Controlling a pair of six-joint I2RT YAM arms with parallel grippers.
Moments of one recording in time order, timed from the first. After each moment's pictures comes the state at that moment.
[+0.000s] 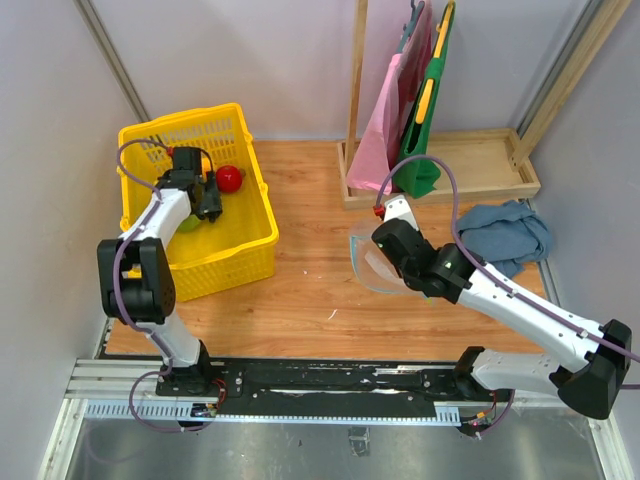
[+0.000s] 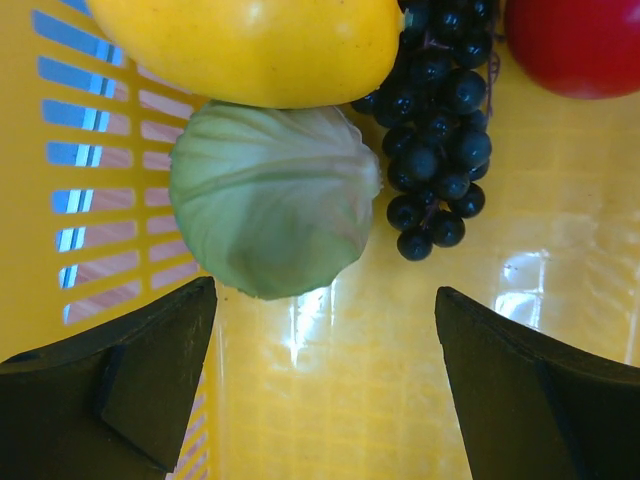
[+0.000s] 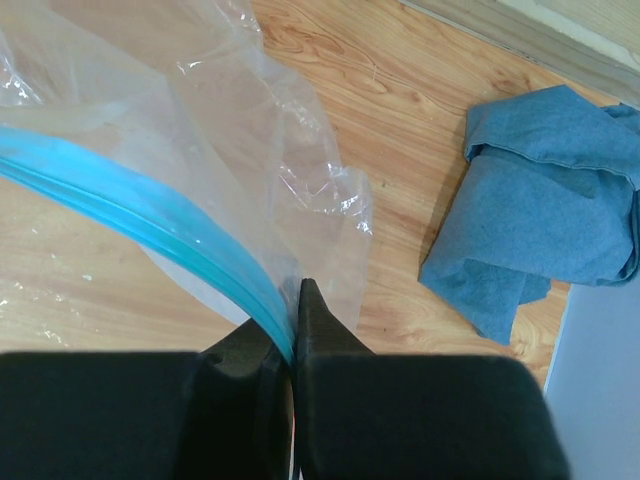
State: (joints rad) left arm 0.04 1.66 1.25 -0.46 -0.35 -0.14; right arm 0.90 1.14 1.05 -0.82 0.66 0.22
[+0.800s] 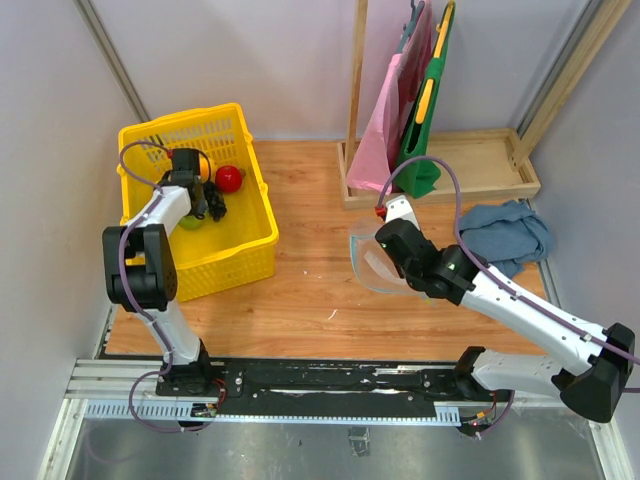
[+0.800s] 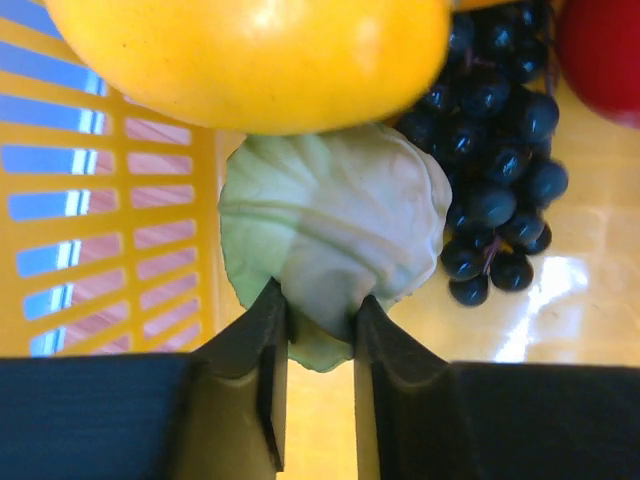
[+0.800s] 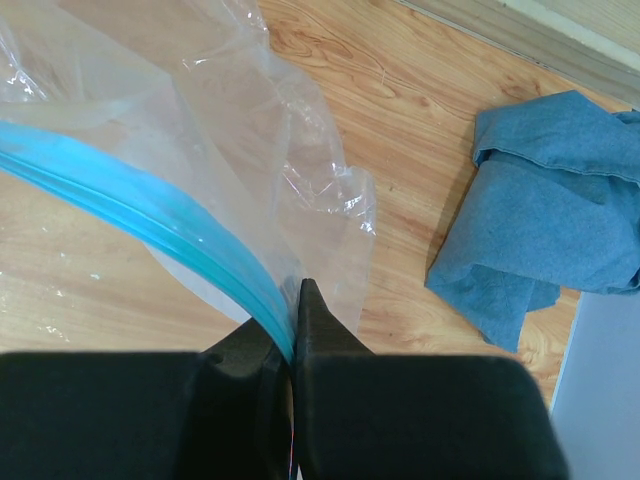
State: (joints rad) left arm 0.07 1.80 1.29 -0.39 -0.37 -0.09; right arm 0.88 1.12 1.03 -0.80 0.64 0.20
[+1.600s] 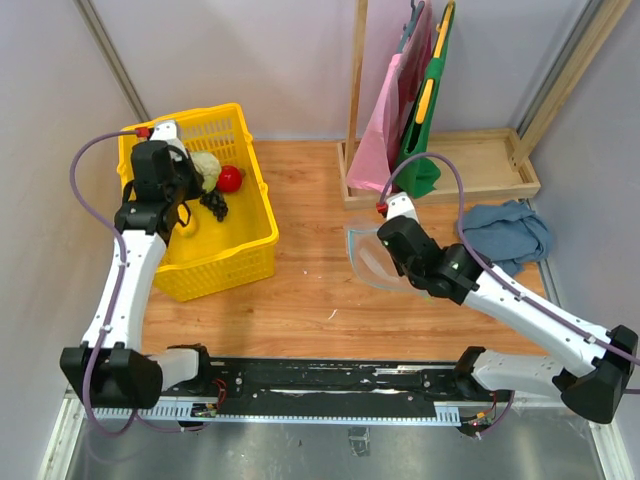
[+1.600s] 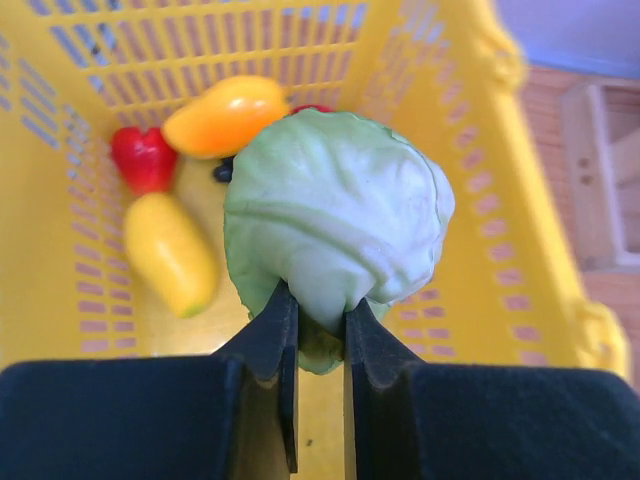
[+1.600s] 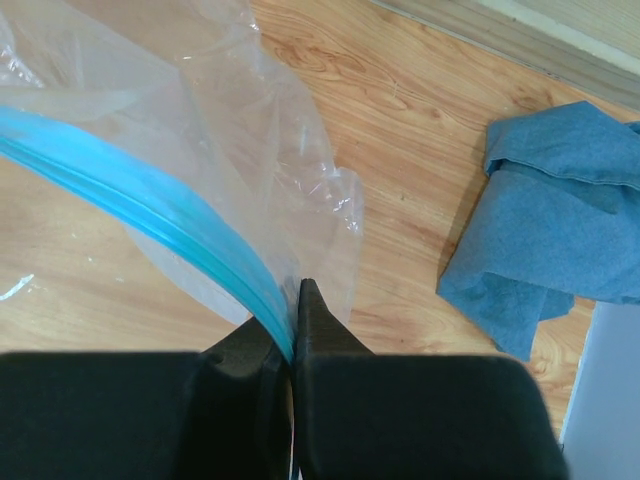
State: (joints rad) left arm 0.02 1.22 1.22 -0.45 -0.06 -0.17; right arm 0.88 1.10 1.06 -0.80 0.62 0.21
